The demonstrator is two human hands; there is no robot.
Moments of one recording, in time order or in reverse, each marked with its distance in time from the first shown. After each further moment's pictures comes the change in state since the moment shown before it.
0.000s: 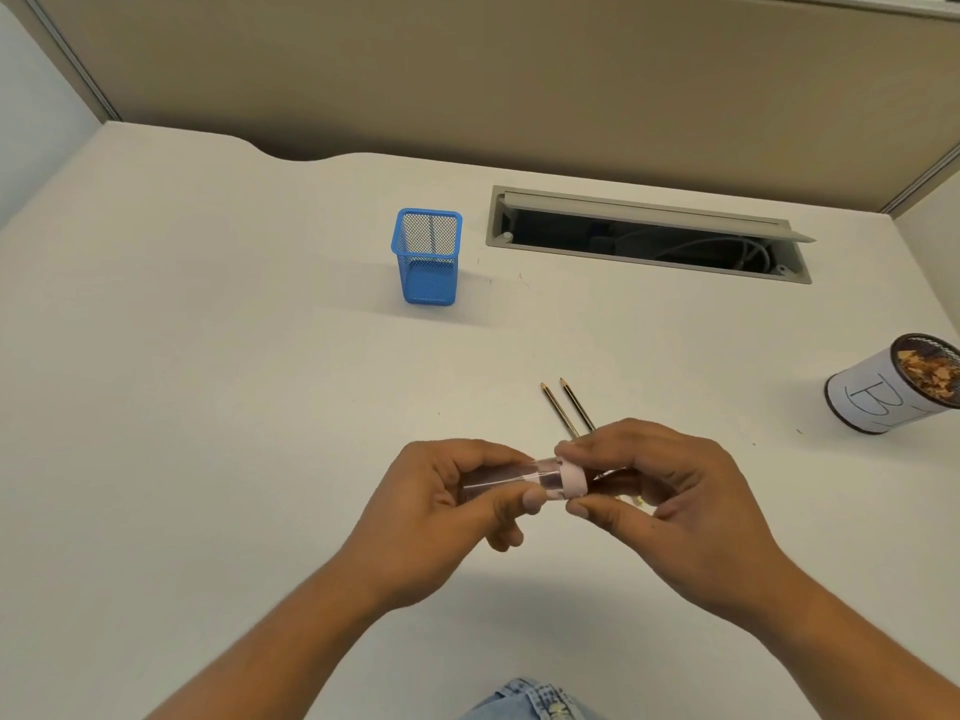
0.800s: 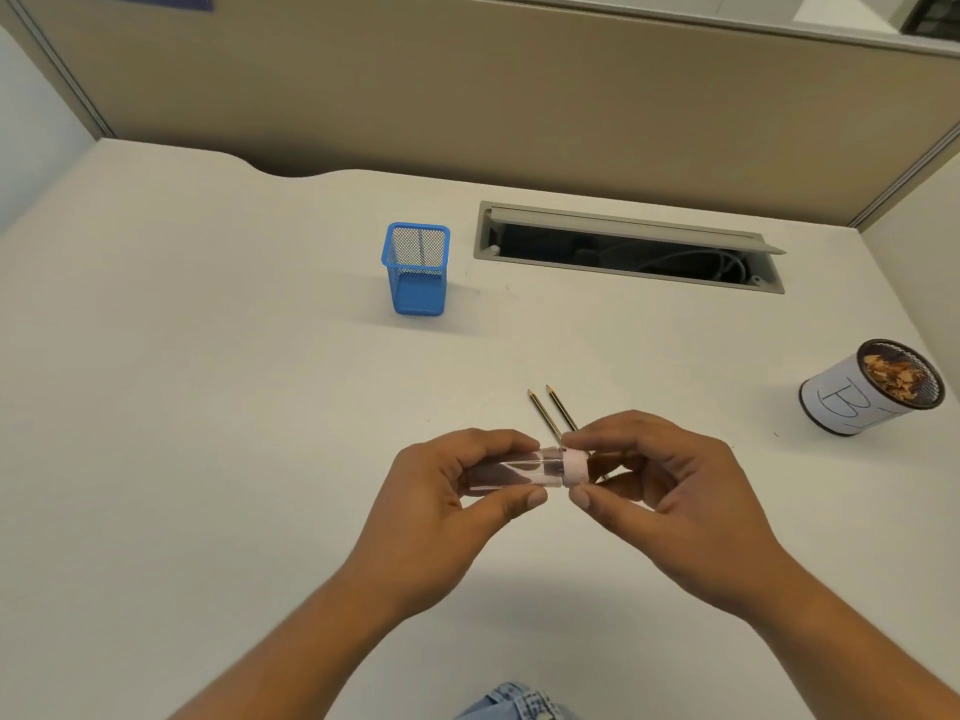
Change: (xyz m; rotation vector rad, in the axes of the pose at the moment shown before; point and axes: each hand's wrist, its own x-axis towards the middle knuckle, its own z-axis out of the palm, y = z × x) left_hand -0.003 0.006 0.013 0.119 0.097 0.061; right_hand -0.005 -0.020 -0.008 0.040 0.070 0.140
